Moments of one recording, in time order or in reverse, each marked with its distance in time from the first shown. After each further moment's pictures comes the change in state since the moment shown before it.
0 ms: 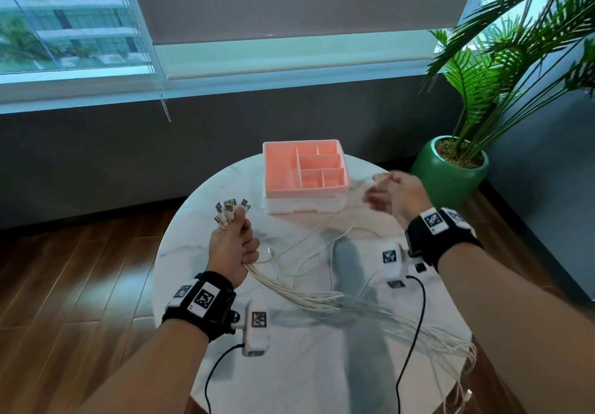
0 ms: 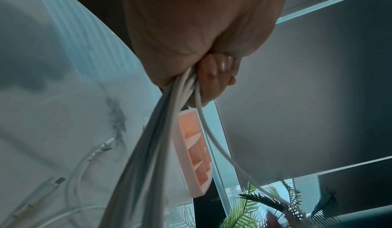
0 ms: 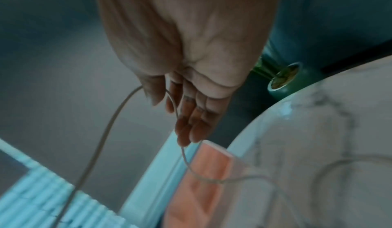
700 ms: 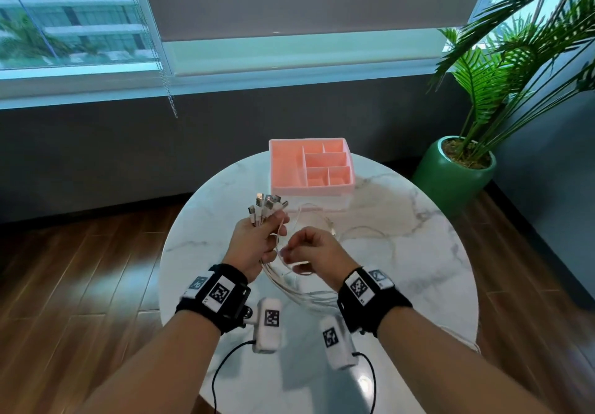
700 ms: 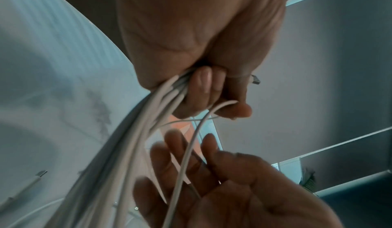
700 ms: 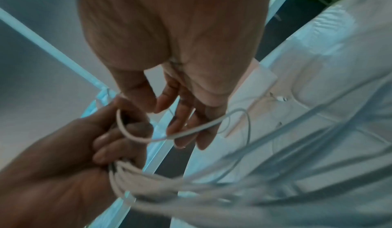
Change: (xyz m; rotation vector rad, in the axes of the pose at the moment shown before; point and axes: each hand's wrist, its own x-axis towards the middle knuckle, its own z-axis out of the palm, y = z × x) left_hand -0.006 -0.004 0.017 0.303 -0.165 -0.017; right_hand -0.104 0.064 0.110 -0.033 -0.503 0.125
